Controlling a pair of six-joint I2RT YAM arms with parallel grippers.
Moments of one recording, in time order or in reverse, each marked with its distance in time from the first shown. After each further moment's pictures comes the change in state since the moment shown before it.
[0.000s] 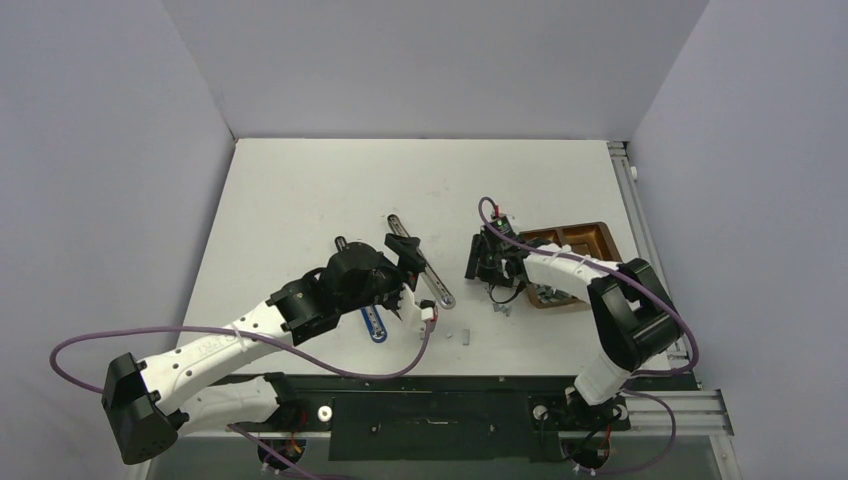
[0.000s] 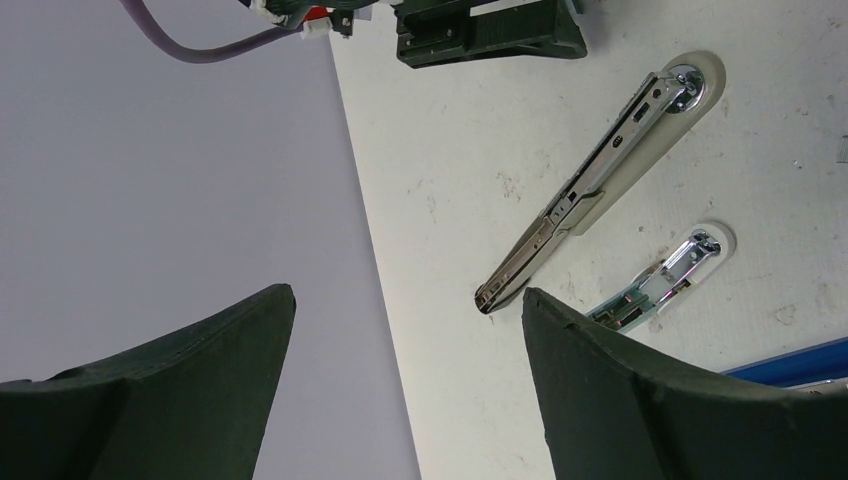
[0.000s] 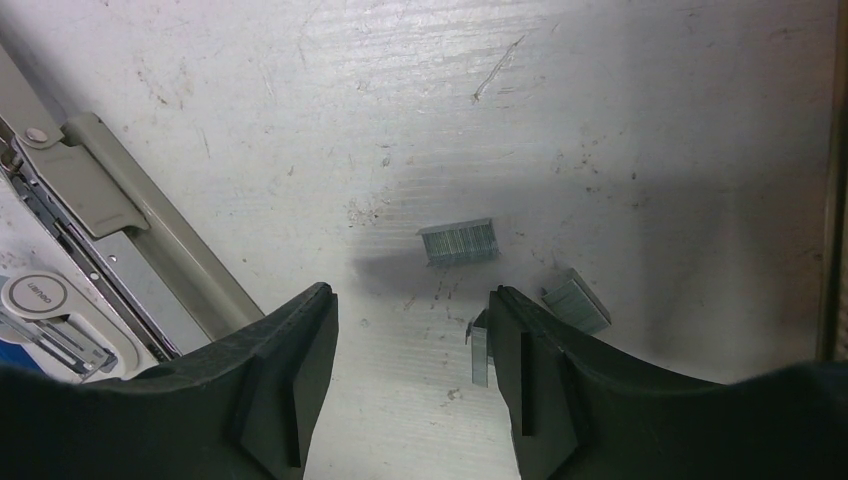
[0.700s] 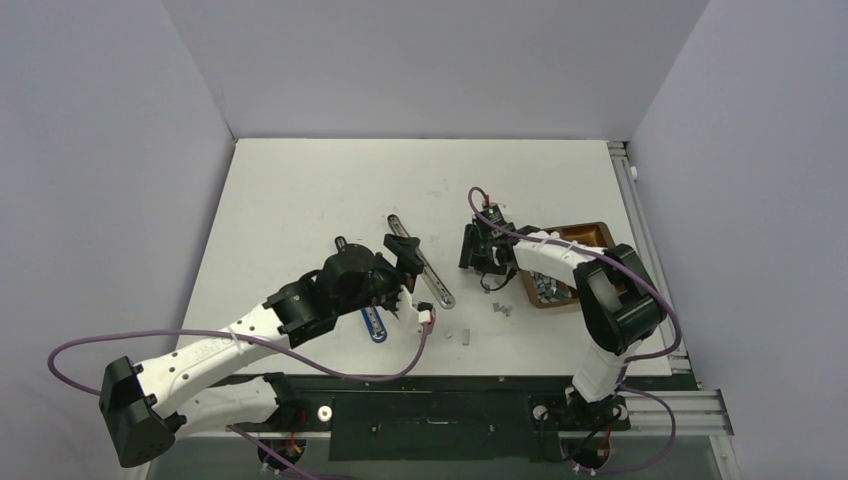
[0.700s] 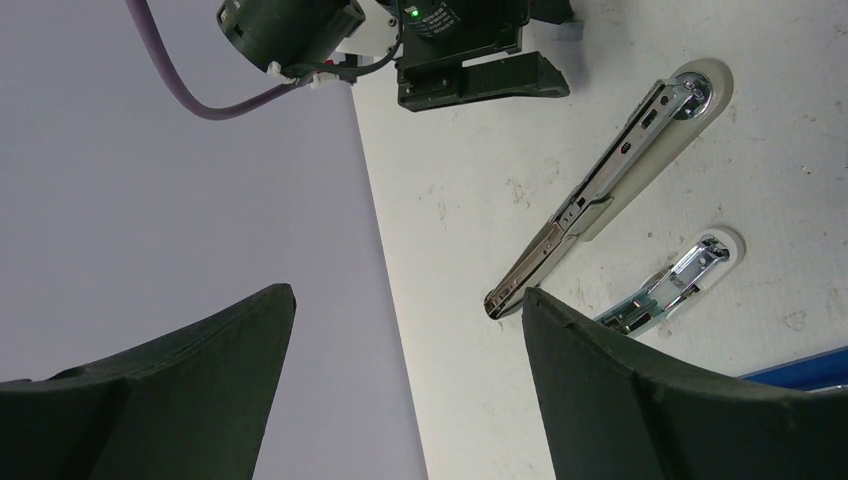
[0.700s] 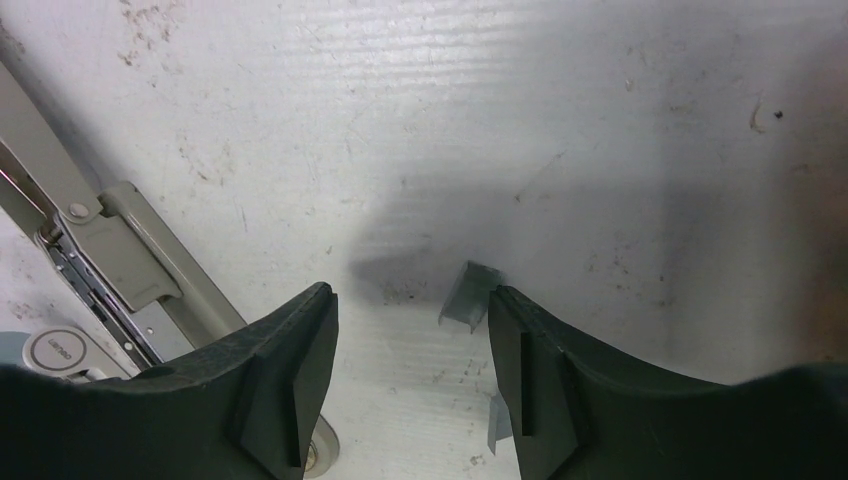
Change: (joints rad) left arm 0.000 -0.023 -0.013 0.016 0.013 0.010; right arm -0.002 0.101 0.113 -0.002 0.015 -0.044
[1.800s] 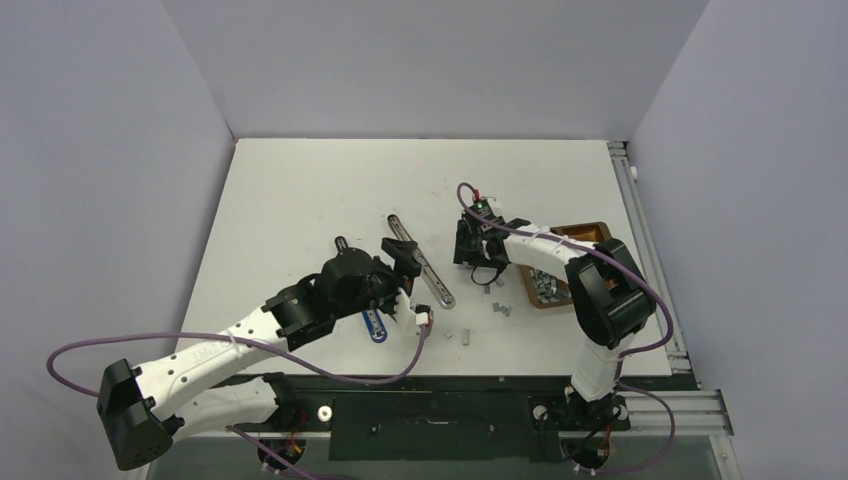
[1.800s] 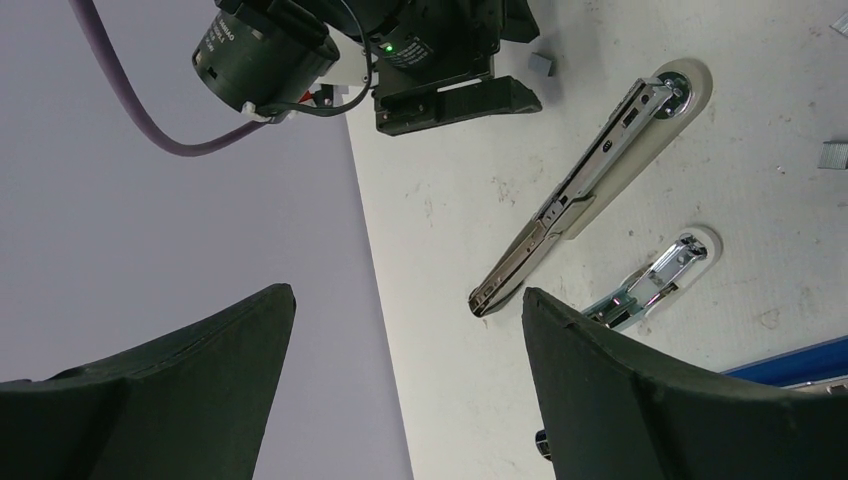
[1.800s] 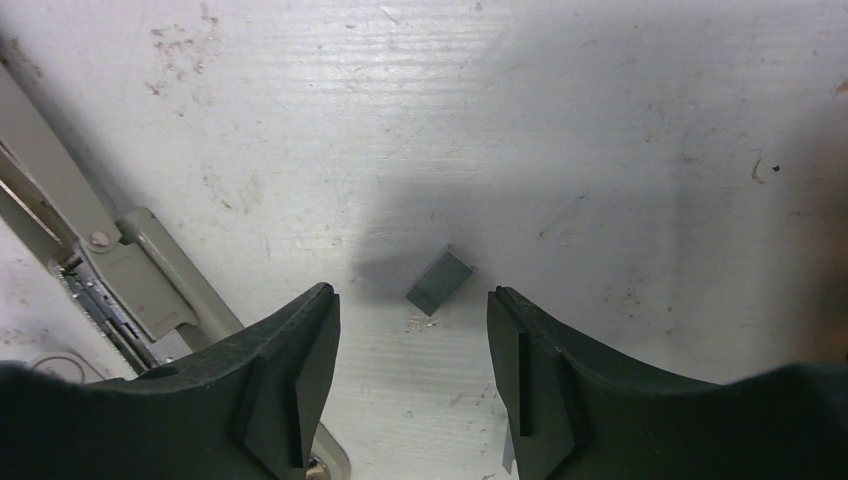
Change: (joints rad) left arm 0.000 -0.022 -0.038 0.012 0.002 -0.005; right arm 0.039 0.069 0.107 -0.061 0.068 -0.042
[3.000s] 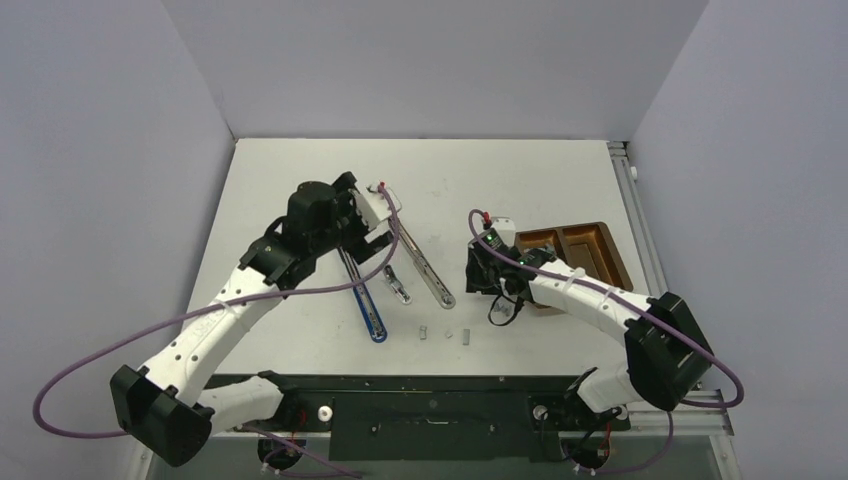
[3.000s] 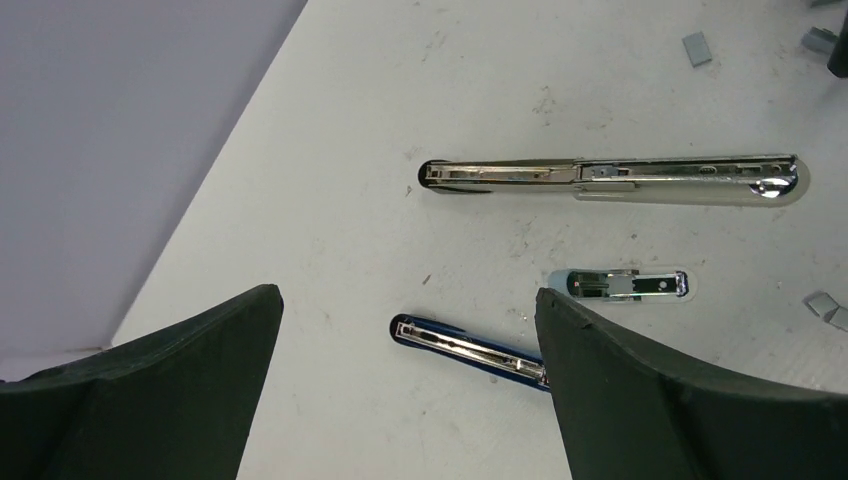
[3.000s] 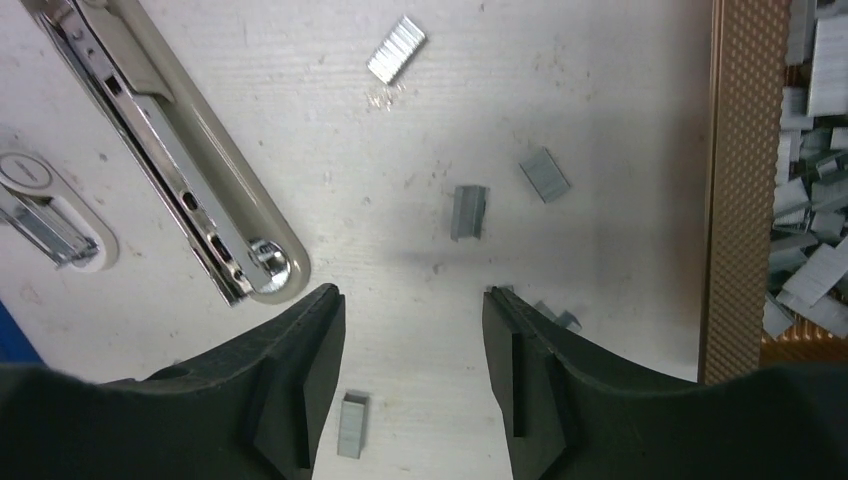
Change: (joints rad) left arm 0.372 0.095 0.239 -0.146 0.034 -0.680; right arm 0.147 -0.404 -0.249 -0.150 0.136 0.055
